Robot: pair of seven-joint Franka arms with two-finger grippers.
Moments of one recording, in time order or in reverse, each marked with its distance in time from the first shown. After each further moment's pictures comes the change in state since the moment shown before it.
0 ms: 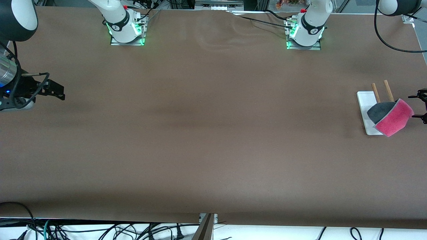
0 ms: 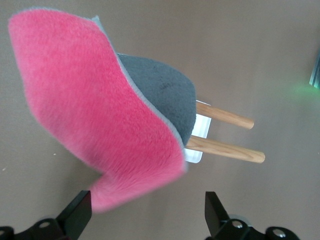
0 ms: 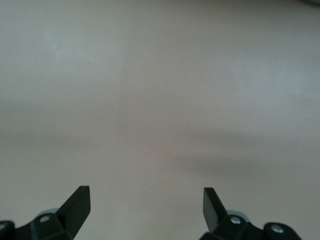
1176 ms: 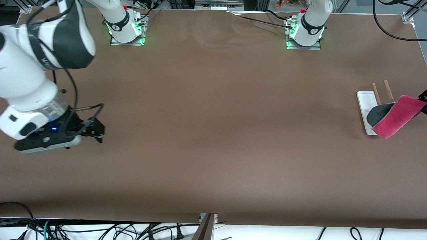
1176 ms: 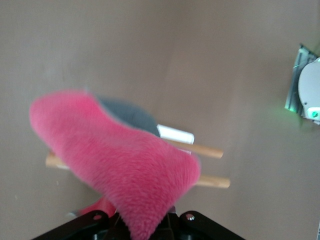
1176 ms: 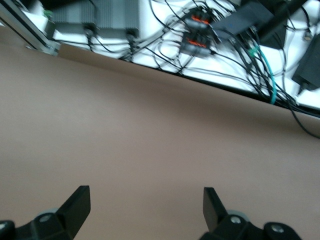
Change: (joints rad) left arm -0.020 -0.084 0.009 -0.025 -0.052 -0.074 -0.017; right arm 0.179 0.296 -0.024 0.367 0.000 0.248 0.080
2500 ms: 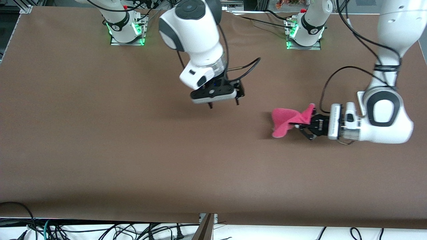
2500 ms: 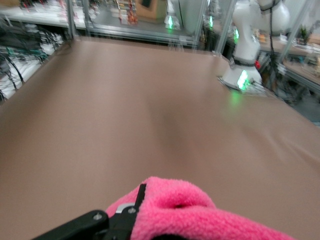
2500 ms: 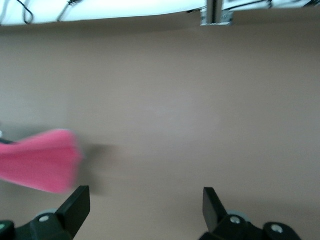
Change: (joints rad) left arm -0.206 -0.078 -0.395 -0.208 -0.743 0.056 0.107; right arm 0.442 0.184 0.135 0.124 0.008 0.141 0.716
